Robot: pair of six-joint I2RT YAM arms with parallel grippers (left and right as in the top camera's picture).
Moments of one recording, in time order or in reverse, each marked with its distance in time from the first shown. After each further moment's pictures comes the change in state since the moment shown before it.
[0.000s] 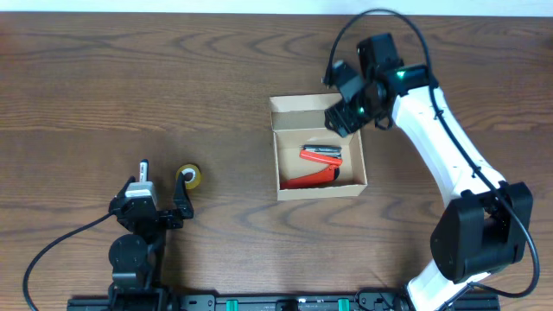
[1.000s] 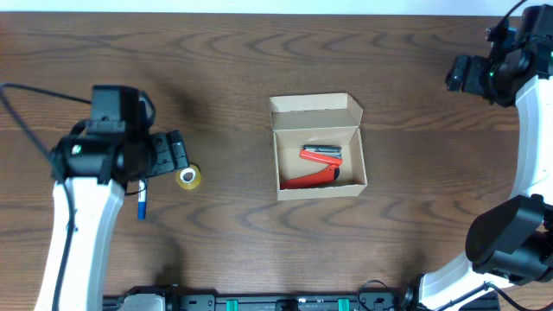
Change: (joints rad) left arm -0.016 1.209 1.213 -1.042 0.052 -0.154; right arm -0.549 0.000 0.229 -0.107 0.134 0.319
